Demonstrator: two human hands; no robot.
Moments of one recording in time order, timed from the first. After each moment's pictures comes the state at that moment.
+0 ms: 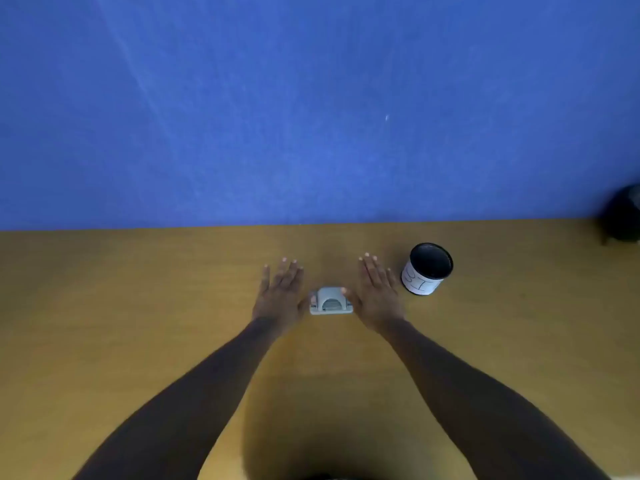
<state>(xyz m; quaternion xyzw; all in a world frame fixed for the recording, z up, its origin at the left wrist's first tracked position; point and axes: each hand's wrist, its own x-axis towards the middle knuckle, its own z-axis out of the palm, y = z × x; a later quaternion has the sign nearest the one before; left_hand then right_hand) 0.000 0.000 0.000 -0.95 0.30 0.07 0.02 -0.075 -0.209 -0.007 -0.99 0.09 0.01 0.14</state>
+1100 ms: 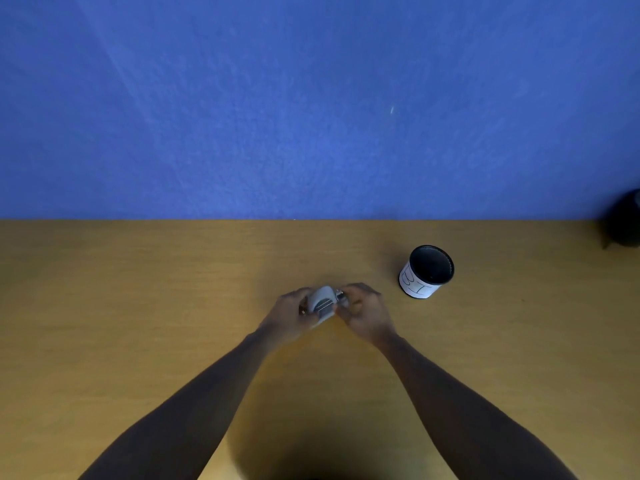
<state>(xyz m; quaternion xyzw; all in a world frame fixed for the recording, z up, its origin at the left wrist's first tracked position) -0.002 -0.019 -0.025 -0.86 0.20 0.24 -0.40 -0.073 -0.204 -0.024 -0.90 0.09 -0.06 0.41</state>
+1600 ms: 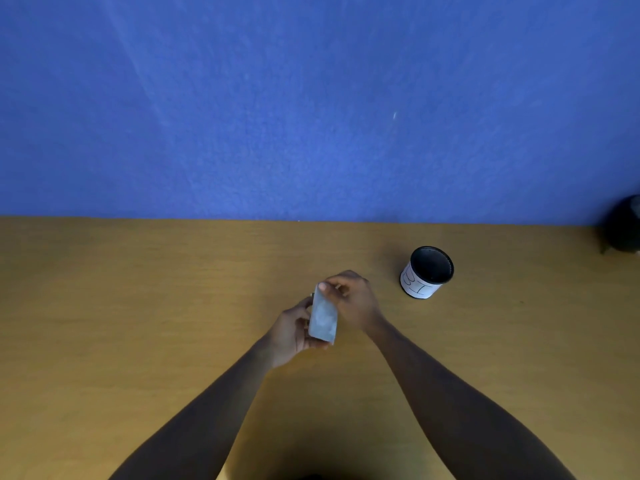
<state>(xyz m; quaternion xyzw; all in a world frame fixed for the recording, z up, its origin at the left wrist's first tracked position) -0.041 -0.009 0.001 -0.49 -0.05 0.48 -0.73 -0.055 -0.177 0.008 -0.88 0.08 -0.06 0.47</state>
